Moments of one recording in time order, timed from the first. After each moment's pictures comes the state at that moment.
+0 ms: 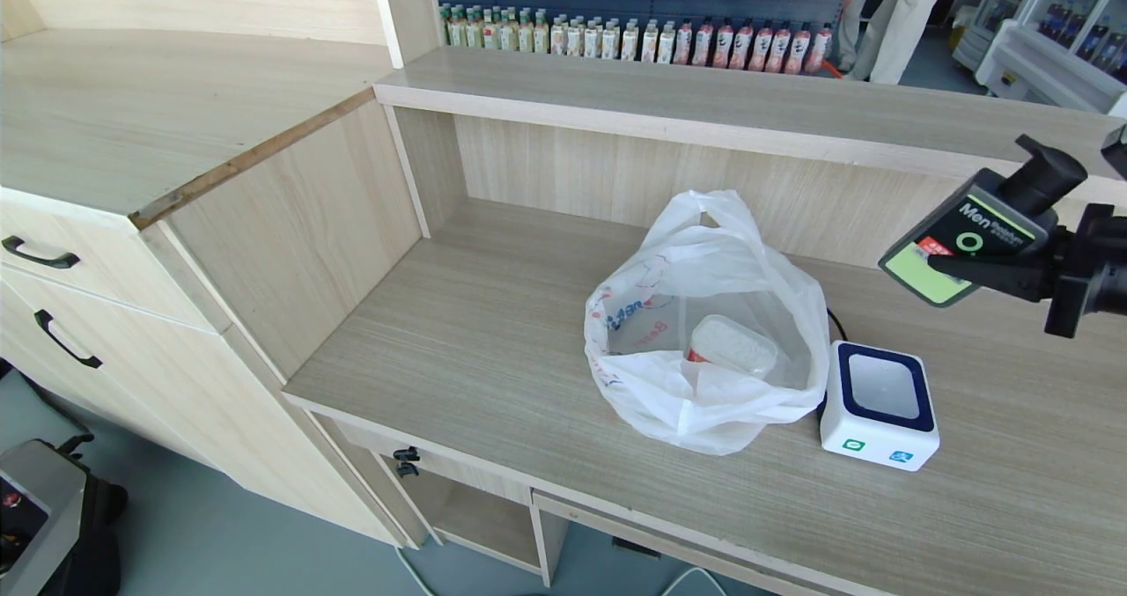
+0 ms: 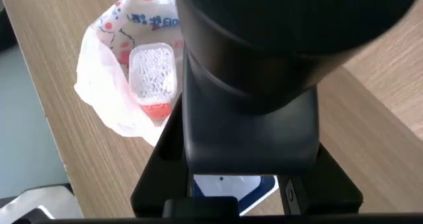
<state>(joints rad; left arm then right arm) -0.08 0.09 0.00 0.00 0.00 -0.01 -0.21 1.42 -0.94 -0.23 0.82 -0.51</state>
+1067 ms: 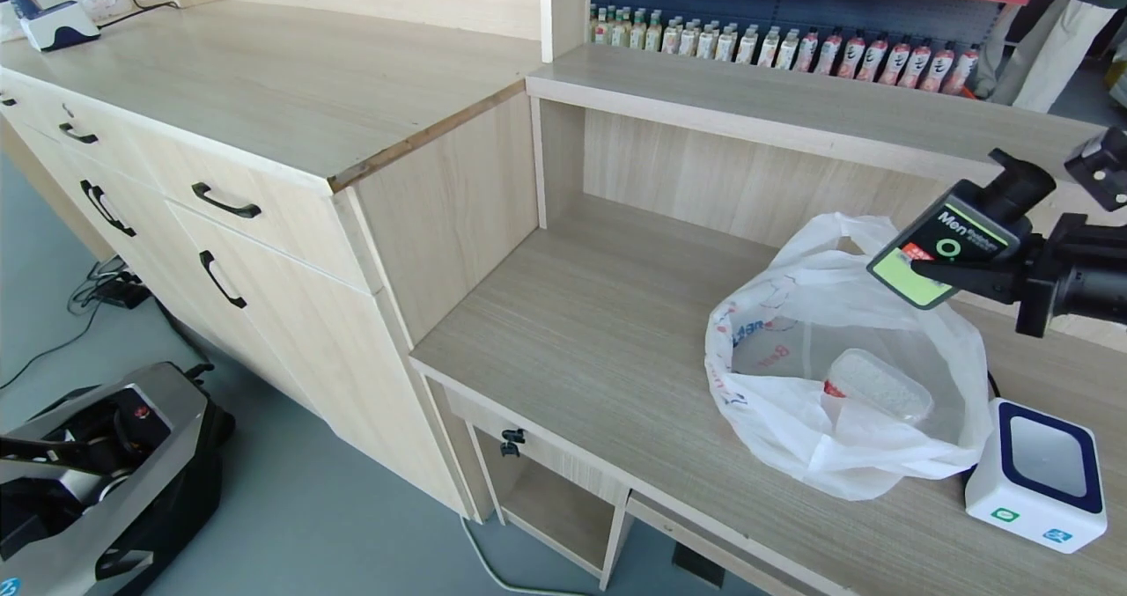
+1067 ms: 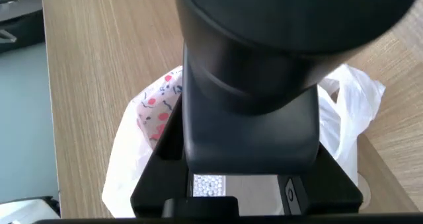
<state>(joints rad) -0.07 0.09 0.00 0.00 0.00 -0.01 -0.20 1.50 -0.92 -0.30 0.78 -0.49</state>
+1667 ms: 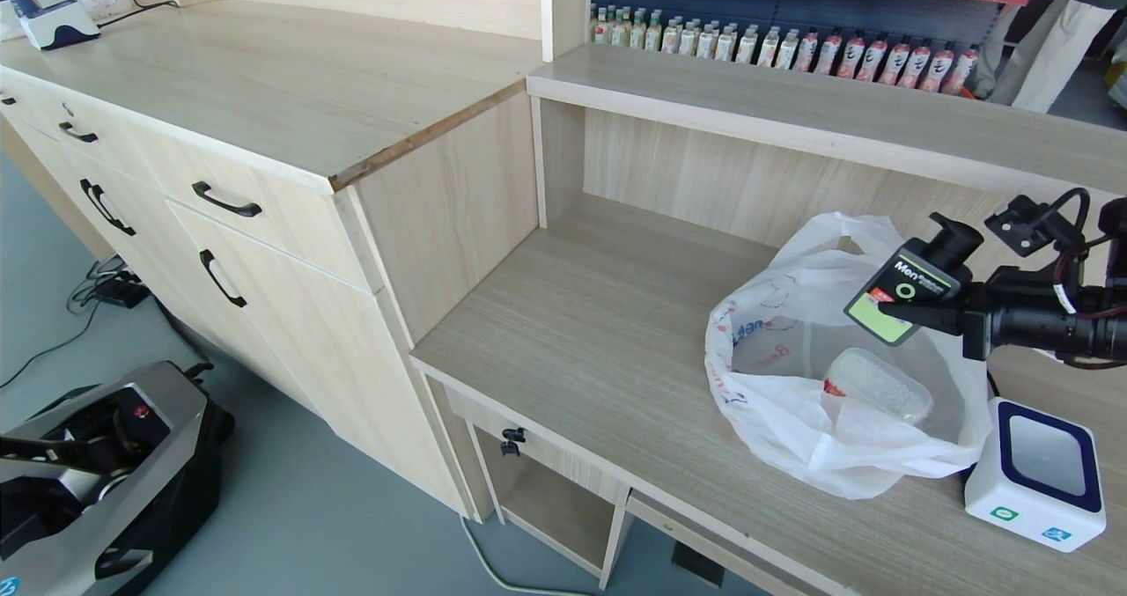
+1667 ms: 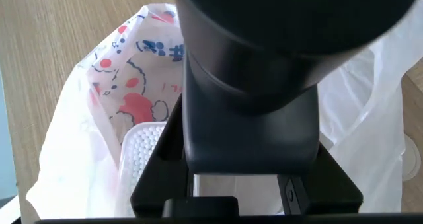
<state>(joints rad) -0.08 0.09 0.00 0.00 0.00 -0.01 -0.25 1.73 -0.95 -0.33 0.78 -0.49</state>
